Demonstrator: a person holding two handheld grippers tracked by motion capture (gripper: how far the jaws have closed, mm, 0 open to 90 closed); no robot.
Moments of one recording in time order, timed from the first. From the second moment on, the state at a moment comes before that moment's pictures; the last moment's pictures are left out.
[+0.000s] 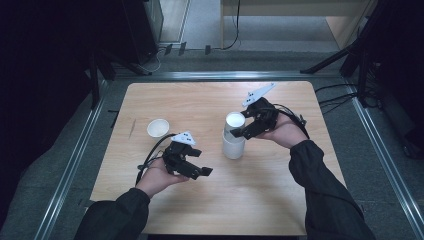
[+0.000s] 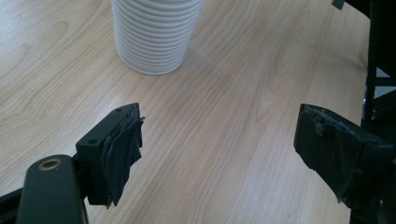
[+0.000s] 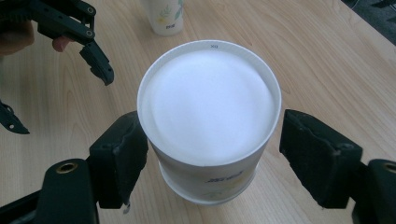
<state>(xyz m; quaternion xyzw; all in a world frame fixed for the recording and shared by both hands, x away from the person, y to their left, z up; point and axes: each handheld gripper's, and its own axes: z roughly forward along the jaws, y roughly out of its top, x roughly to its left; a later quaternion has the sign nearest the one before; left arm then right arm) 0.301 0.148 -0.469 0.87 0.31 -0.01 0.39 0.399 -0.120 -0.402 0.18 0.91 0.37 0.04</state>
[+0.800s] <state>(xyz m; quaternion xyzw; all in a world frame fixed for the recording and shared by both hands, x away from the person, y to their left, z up) 0.306 0.156 -0.470 0.87 0.30 -0.01 0.40 0.400 -0.113 -0.387 0.17 0.91 0.37 0.04</state>
